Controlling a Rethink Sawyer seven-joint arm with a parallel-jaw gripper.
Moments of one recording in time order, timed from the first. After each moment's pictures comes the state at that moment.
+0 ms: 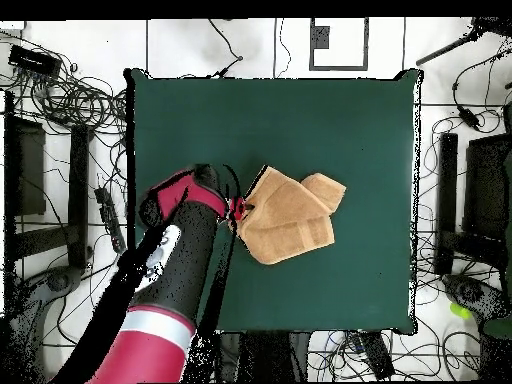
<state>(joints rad) 0.41 -0.22 -0.45 1.18 -0.32 0.82 2.17</state>
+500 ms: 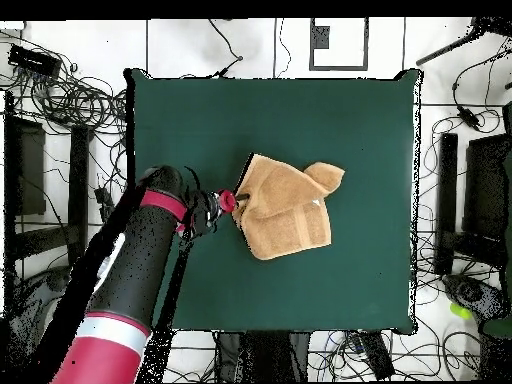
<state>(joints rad) 0.51 -0.14 -0.50 1.10 -0.45 0.80 2.17</state>
